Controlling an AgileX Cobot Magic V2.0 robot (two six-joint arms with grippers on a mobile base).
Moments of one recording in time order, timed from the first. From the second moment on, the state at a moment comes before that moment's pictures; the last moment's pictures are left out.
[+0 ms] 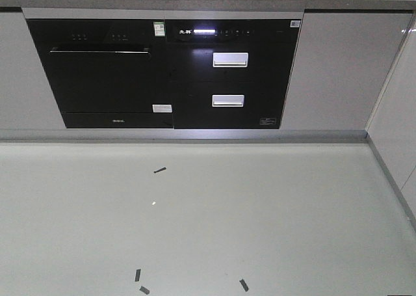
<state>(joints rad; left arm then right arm) -0.08 -0.01 0.03 -0.20 0.04 0.19 -0.03 -0.01 0.03 -0.04 -0.05 0.03</state>
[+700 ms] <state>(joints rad) -0.08 -0.01 0.03 -0.20 0.04 0.19 -0.03 -0.01 0.03 -0.04 -0.05 0.03</state>
